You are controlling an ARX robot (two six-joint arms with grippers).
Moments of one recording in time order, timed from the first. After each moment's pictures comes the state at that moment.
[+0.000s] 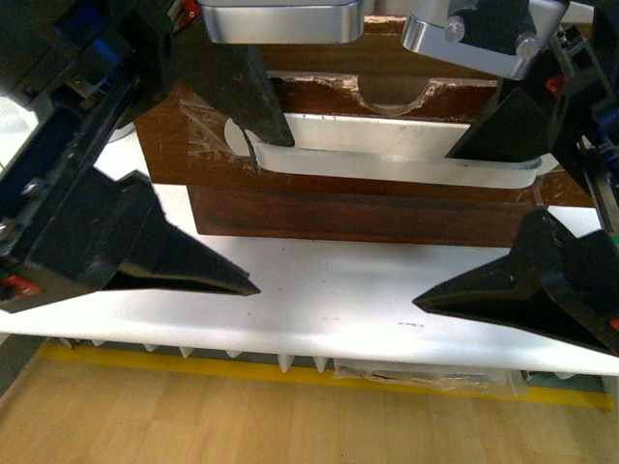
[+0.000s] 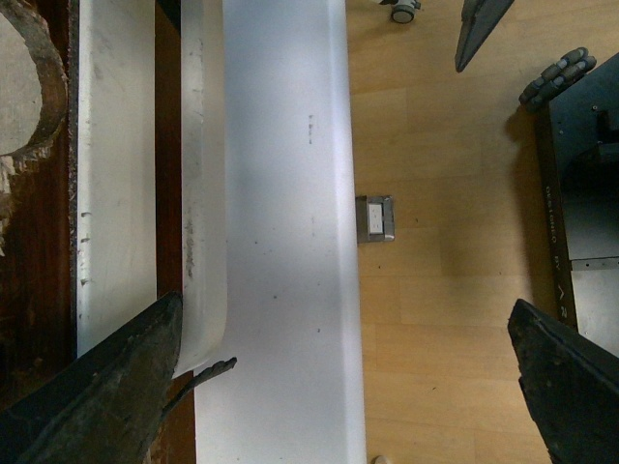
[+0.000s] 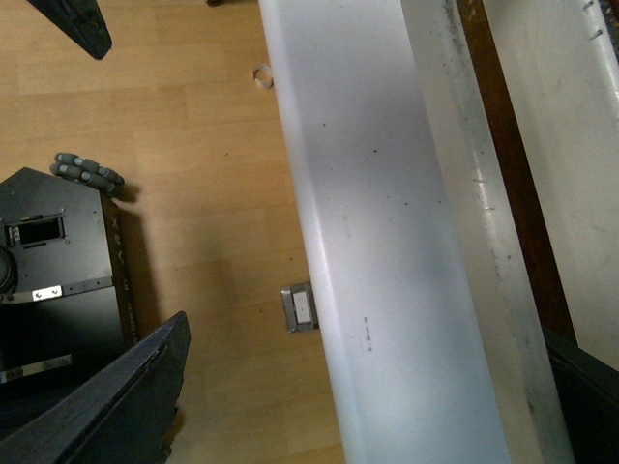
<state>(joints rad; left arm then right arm) -0.35 1.55 1.18 -0.68 0.47 1.33 0.34 1.52 1.03 -0.51 -0.51 -0.94</state>
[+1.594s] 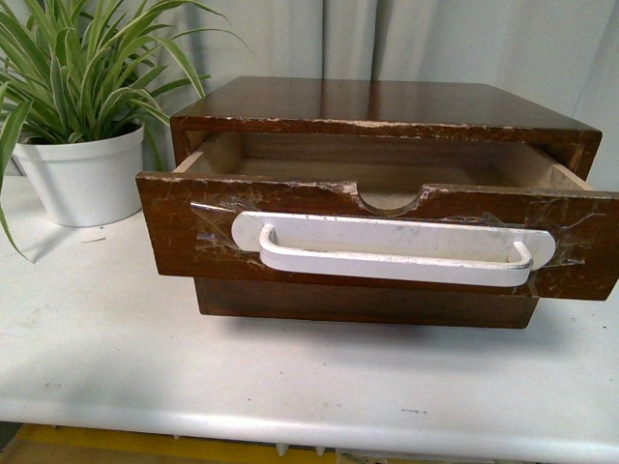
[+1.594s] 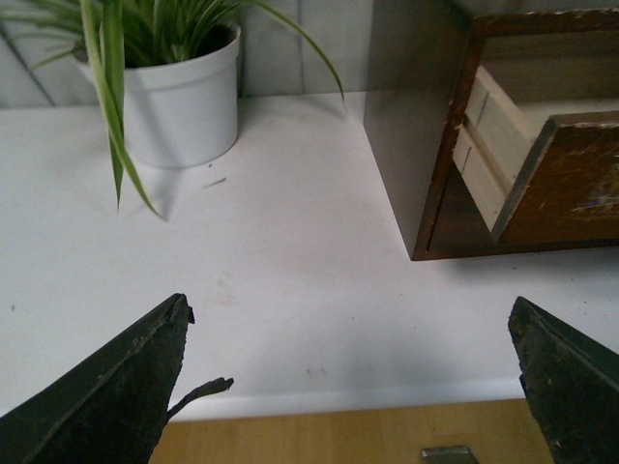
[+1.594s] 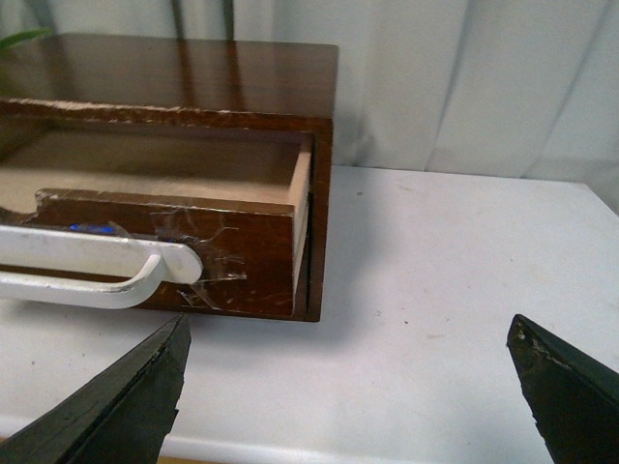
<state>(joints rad) 0.02 0.75 0.22 0.35 0.08 0.07 0.25 0.48 0.19 0.21 0.21 0.02</state>
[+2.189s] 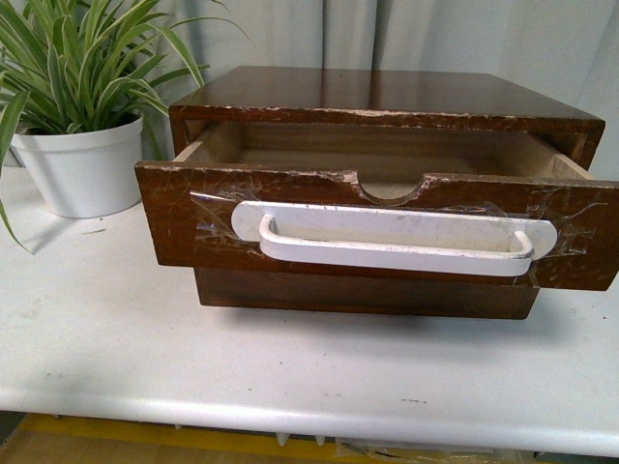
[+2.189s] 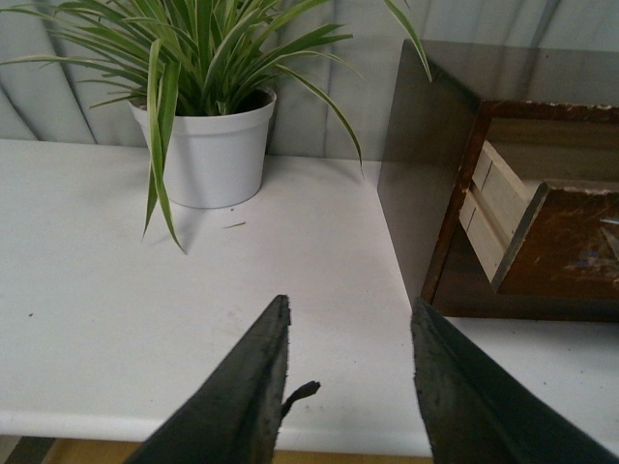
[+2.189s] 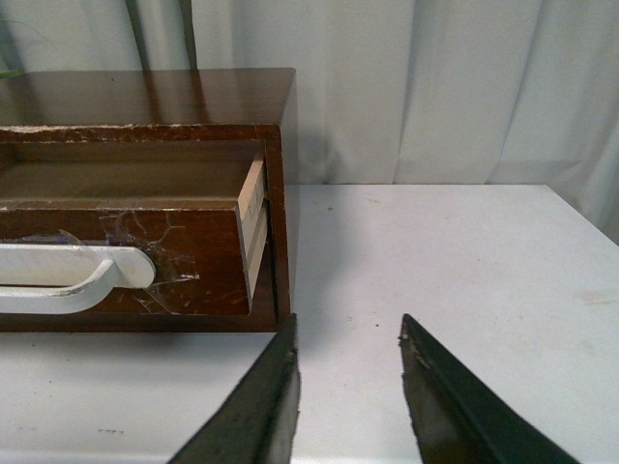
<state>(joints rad) 0.00 0.61 0.07 0.54 0.00 0.00 0.13 0.34 0.08 0.26 0.13 0.00</state>
